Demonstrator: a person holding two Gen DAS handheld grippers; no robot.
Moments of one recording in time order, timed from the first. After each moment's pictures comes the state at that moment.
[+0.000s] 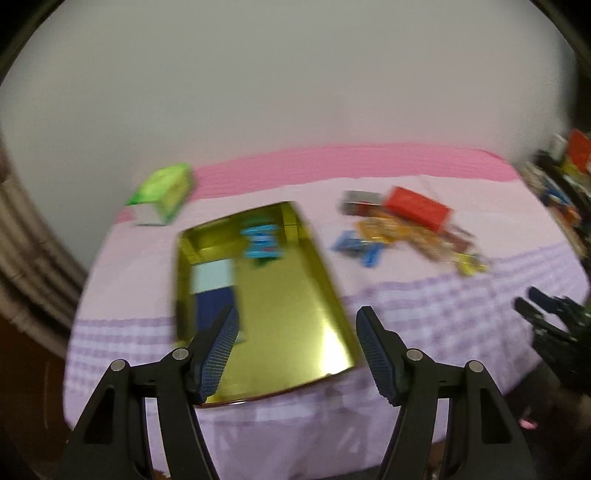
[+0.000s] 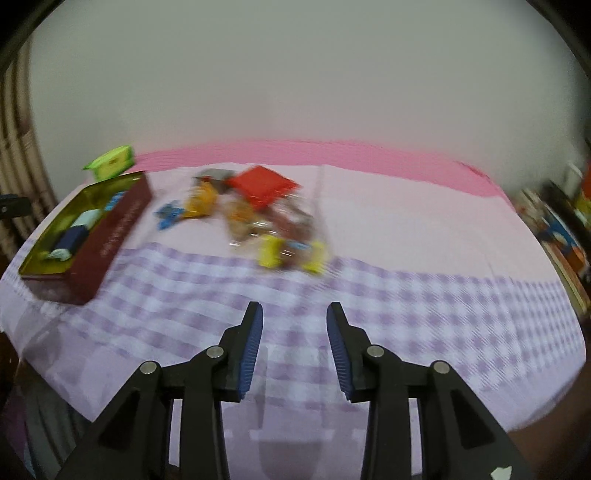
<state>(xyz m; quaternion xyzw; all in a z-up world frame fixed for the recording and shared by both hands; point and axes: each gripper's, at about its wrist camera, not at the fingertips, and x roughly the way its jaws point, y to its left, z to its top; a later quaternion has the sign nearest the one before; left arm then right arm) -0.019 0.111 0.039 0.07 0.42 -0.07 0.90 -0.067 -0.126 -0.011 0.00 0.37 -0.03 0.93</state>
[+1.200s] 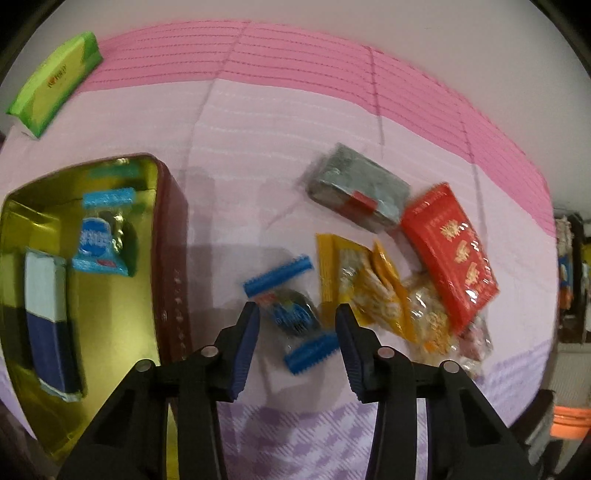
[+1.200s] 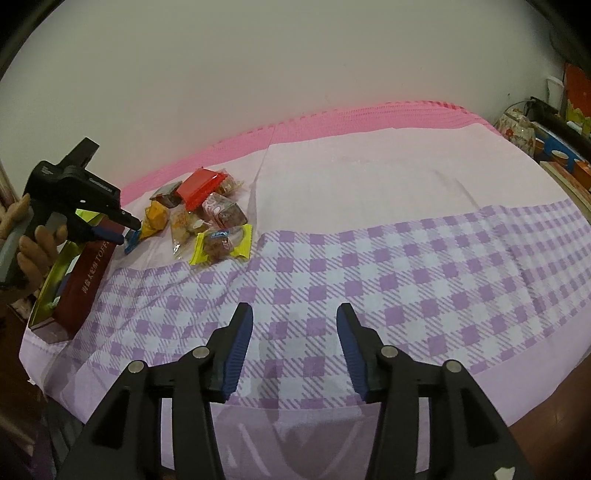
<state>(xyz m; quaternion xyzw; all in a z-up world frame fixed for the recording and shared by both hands) 0.195 0.049 -0.074 -0.10 0.64 -0.03 0.76 -0.070 -0.200 -0.034 0.13 0.39 -0.03 0.91</state>
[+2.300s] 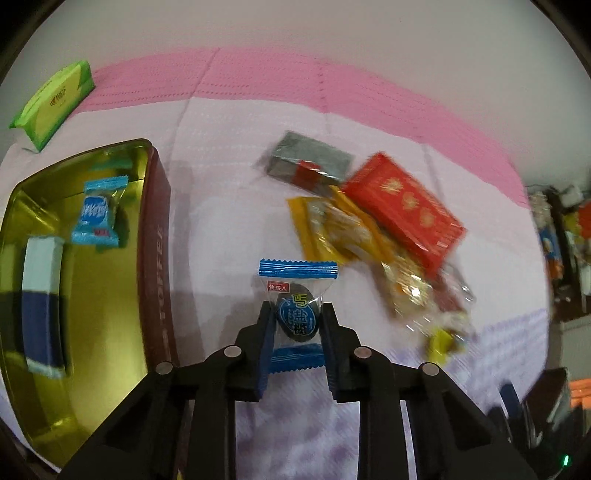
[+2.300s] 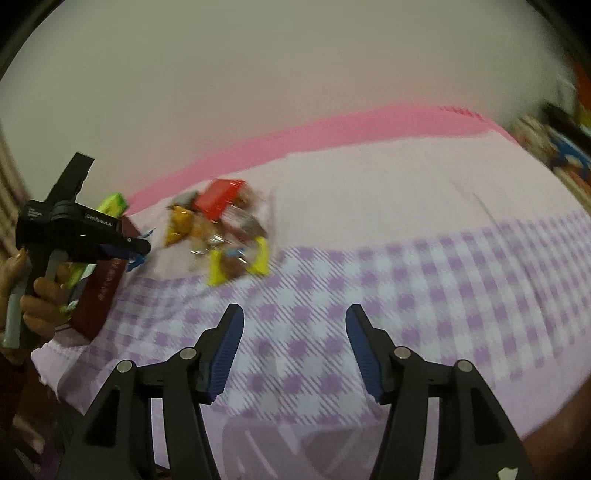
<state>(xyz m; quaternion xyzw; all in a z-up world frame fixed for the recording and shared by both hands) 0.126 0.018 -0.059 -0.09 0.59 -0.09 0.80 -0.056 -0.195 -0.023 0.13 0.37 0.02 0.92</state>
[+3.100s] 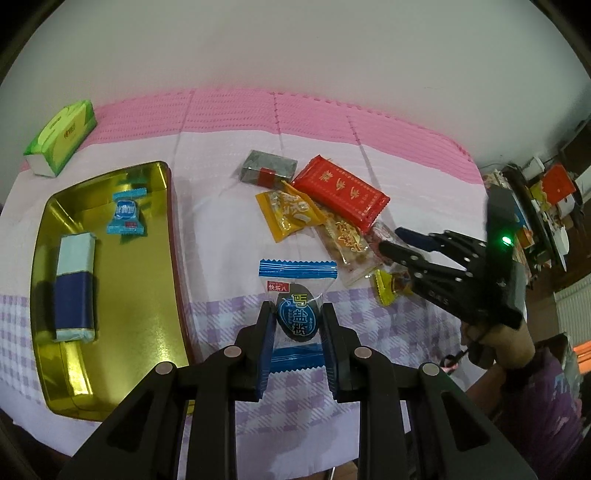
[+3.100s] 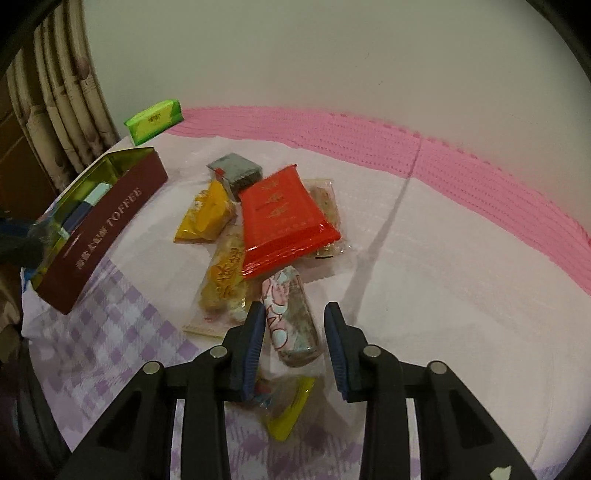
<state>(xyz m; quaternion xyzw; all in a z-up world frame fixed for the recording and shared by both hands) 0.053 0.026 0.000 -0.05 0.54 -0.15 0.82 0.112 -0.141 -0.032 -0.06 0.46 0.19 0.87</state>
